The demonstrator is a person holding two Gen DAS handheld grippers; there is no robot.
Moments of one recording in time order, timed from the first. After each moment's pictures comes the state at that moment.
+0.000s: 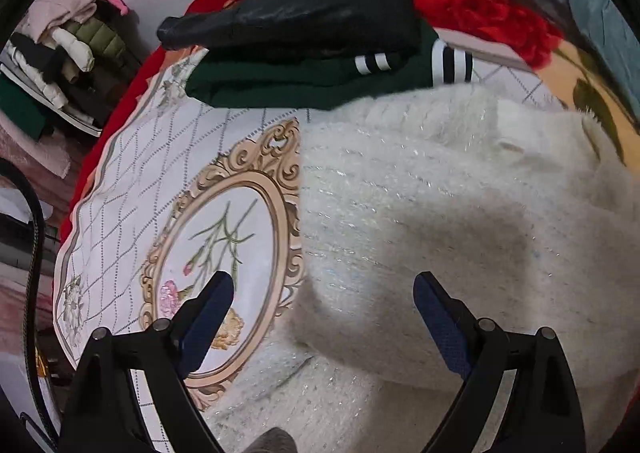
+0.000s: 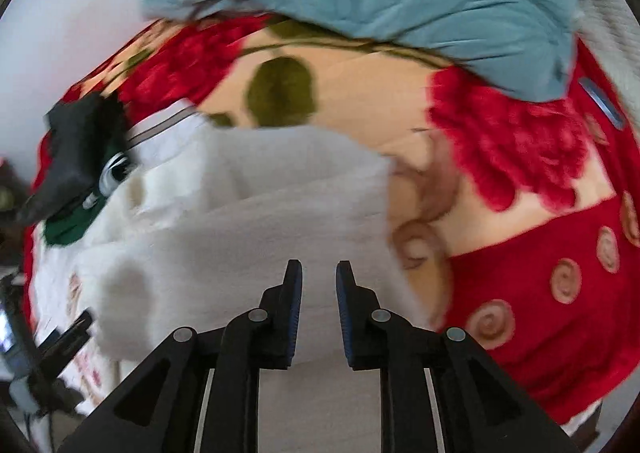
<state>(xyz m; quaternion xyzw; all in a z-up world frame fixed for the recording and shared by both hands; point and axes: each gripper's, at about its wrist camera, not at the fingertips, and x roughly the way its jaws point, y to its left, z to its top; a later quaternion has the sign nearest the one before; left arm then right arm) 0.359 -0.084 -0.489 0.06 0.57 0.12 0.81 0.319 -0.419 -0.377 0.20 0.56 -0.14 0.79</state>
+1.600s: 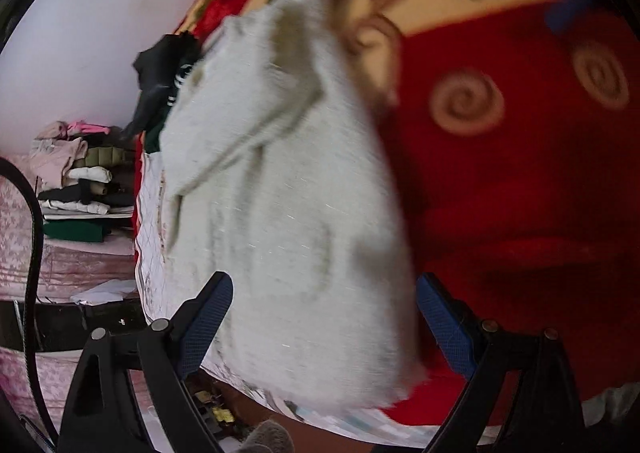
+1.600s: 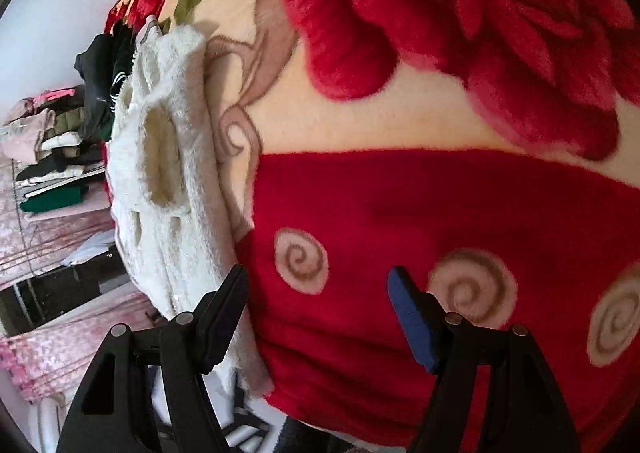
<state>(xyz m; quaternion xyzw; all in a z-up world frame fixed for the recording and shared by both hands) 0.089 -0.483 -0.515 0.36 0.60 0.09 0.71 0.226 -0.698 -0.486 0.33 0.72 0.12 0.60</state>
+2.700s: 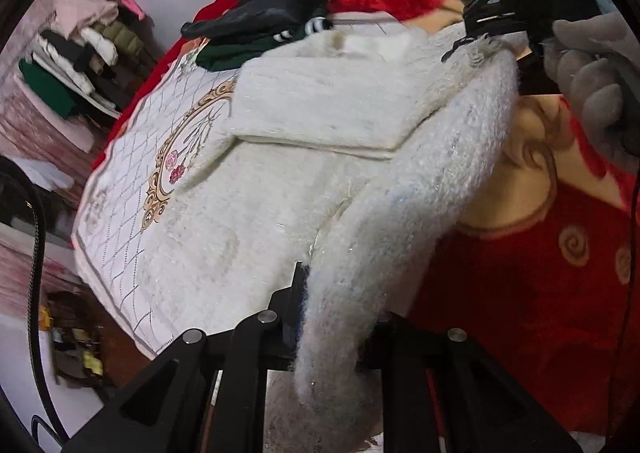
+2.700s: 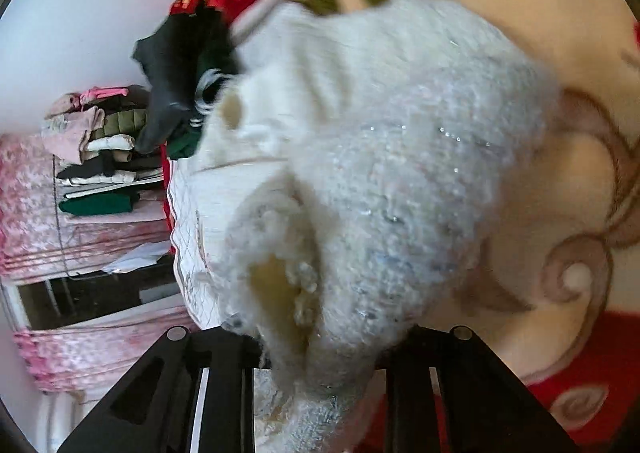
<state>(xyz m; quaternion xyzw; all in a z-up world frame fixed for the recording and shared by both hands) 0.111 -0.262 -0.421 0.06 0.56 0.13 0.82 0.370 -0.457 -0.449 0.36 0.66 0.18 0.64</state>
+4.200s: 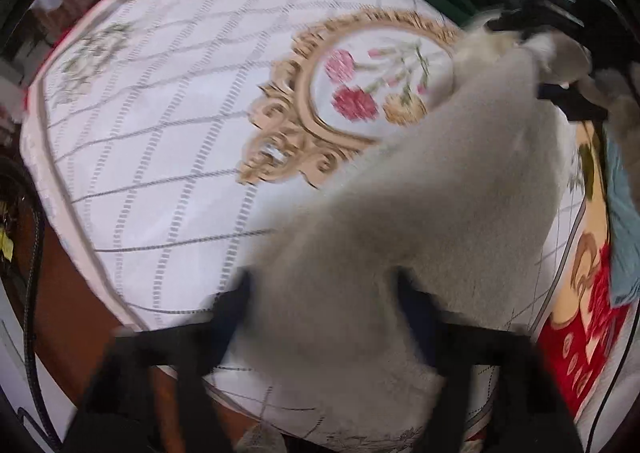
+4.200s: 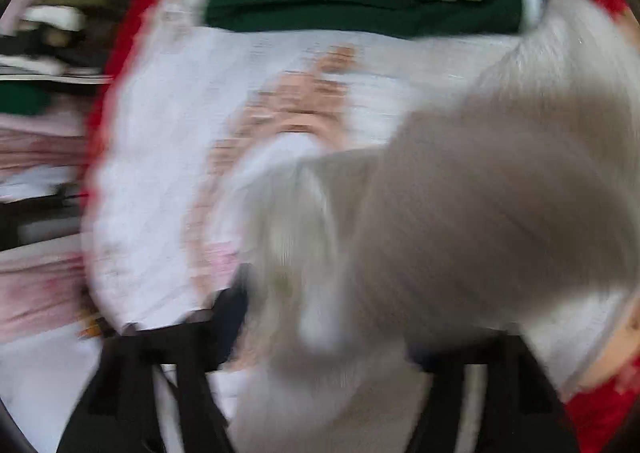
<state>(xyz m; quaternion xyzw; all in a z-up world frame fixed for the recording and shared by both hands) 0.107 0.091 -0.471 -0.23 0.61 0.16 0.74 0.431 -0.056 -0.421 0.14 0.72 0.18 0.65</state>
